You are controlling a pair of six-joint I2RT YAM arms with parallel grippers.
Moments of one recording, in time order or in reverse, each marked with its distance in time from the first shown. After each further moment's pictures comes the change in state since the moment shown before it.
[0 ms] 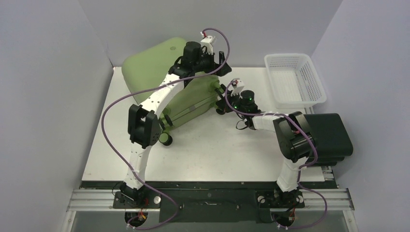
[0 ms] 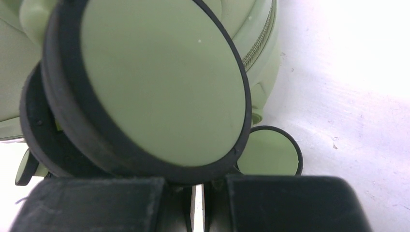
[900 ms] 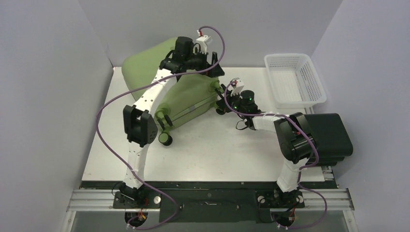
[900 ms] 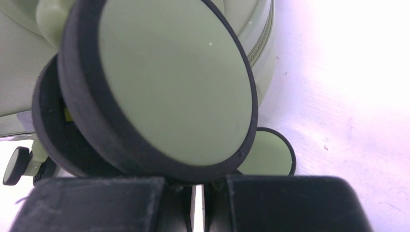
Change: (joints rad) left arm 0.085 -0.046 0.086 -0.290 0.198 0.142; right arm 0.005 -0.019 -0.006 -0.003 0.023 -0.045
